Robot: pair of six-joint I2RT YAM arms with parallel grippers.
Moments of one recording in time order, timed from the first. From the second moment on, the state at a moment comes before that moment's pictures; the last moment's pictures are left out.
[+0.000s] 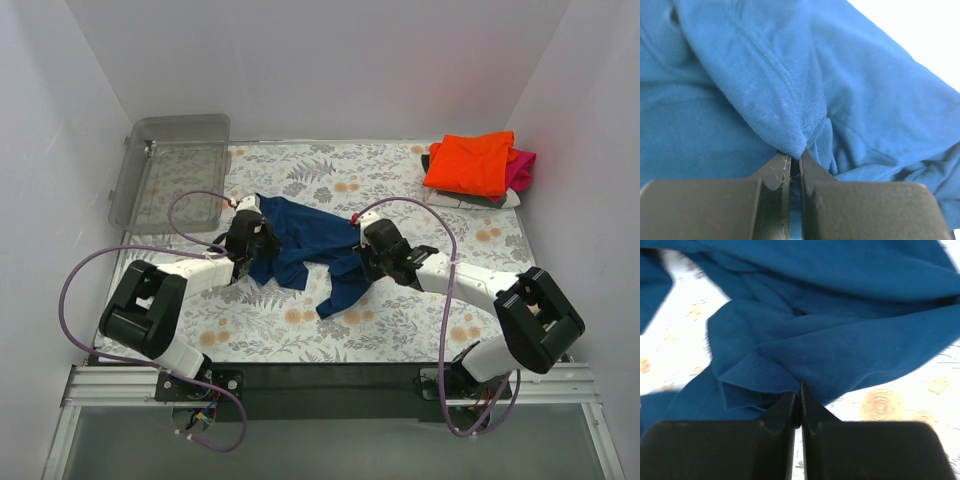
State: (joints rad) left arm -0.42 1.54 0.66 0.24 -0.07 -0.62; right arm 0.73 1.45 0.77 -0.17 0.06 0.17
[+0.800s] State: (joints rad) left arm -0.39 1.28 0.93 0.04 -0.12 -0.47; right arm 0.39 1.19 0.91 -0.31 0.50 0.10
